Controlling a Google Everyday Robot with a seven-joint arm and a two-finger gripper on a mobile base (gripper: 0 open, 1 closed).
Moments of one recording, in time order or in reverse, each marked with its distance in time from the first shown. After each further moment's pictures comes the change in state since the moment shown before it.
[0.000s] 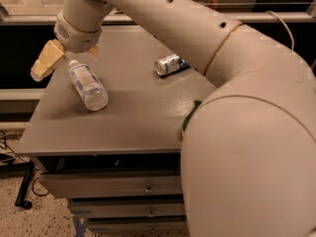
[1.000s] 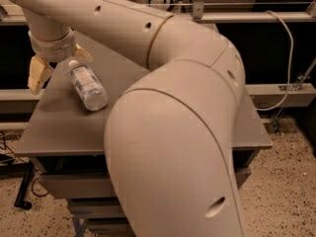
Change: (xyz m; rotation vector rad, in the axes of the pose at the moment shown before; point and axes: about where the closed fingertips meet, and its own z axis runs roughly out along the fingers) arm -0.013 -0.008 0.051 0.292 0.220 0.015
